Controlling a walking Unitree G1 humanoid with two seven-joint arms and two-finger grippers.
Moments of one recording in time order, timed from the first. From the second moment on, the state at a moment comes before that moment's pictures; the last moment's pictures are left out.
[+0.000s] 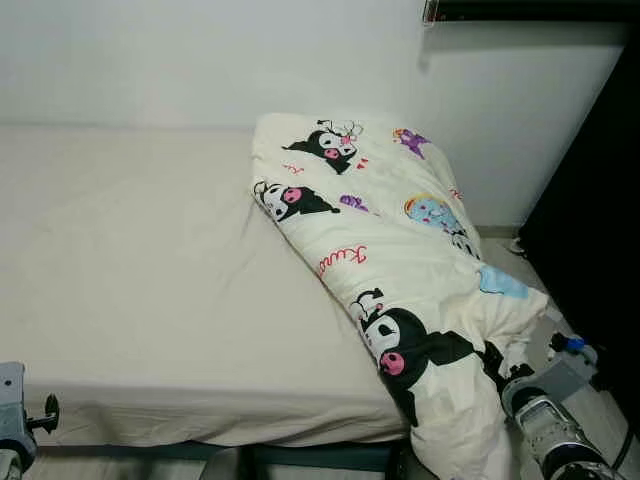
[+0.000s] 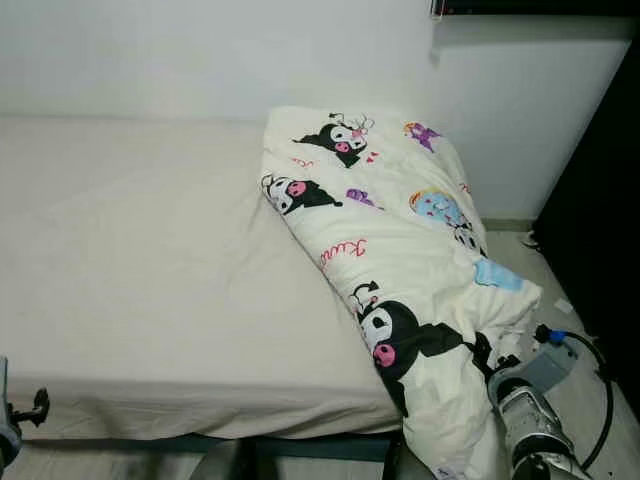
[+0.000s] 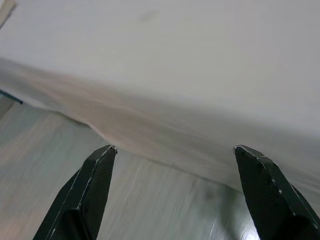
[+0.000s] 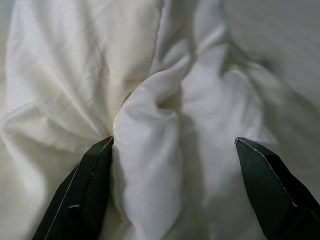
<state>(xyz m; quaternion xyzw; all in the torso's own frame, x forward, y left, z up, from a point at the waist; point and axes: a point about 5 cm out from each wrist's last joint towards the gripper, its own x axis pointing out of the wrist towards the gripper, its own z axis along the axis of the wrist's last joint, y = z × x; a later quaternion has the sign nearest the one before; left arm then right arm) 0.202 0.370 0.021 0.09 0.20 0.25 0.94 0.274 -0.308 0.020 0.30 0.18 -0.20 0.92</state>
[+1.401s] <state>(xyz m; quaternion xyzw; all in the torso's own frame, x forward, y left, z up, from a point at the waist) 0.193 0.357 0.002 0.07 0.23 0.25 0.94 0.266 -0.309 0.012 0.29 0.20 -0.22 0.91</state>
